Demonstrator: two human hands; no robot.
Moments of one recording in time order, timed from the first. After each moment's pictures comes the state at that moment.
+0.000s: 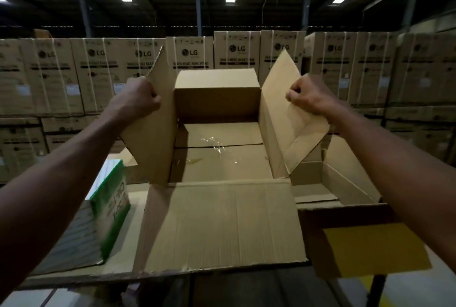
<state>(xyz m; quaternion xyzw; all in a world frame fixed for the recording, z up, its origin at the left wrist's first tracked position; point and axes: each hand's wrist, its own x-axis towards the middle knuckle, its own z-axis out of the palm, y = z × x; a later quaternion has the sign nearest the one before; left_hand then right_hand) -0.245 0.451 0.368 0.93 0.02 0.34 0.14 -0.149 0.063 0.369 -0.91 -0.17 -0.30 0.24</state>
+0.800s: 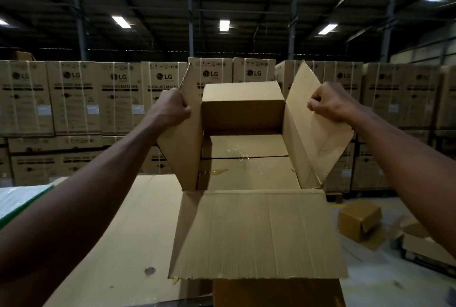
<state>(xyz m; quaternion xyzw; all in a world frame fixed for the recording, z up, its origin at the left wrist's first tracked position) -0.131 0.103 0.403 0.91 -0.05 0.36 0.21 -0.075 -0.289 0.421 -0.92 -0.12 -0.33 0.18</state>
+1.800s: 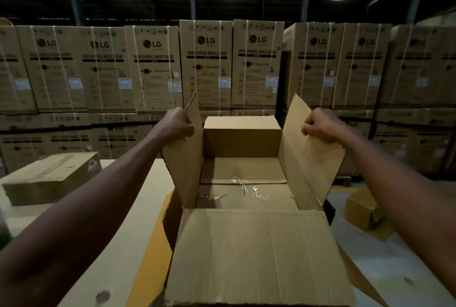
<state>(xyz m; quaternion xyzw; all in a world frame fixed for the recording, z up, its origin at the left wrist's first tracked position) 0.170 0.067 0.302 0.95 0.01 0.21 0.24 0.235 -0.327 0.305 -0.96 -0.09 -0.16 0.20</state>
